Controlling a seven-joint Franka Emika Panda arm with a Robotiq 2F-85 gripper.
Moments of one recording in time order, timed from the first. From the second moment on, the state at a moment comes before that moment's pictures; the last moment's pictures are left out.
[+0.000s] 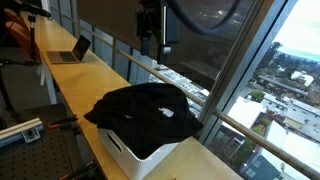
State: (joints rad) arm -0.13 -0.25 -0.11 -2.10 -0.17 1.99 -0.03
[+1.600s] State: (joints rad) arm -0.01 0.23 -0.04 -2.15 -0.20 2.42 0.06
